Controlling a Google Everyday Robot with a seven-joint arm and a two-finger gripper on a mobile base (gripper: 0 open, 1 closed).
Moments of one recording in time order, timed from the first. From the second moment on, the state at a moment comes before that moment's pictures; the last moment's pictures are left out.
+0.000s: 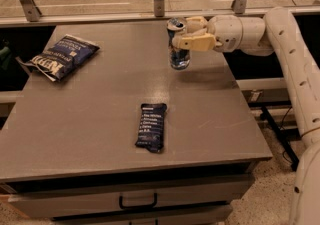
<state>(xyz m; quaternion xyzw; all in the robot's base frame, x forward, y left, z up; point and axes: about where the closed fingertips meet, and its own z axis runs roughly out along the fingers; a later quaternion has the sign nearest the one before) 0.623 -0.060 0.954 -0.54 0.41 0.52 0.52</state>
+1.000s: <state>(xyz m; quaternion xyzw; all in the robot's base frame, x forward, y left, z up) 0.623 -0.056 0.909 -0.55 0.38 0.54 0.51</state>
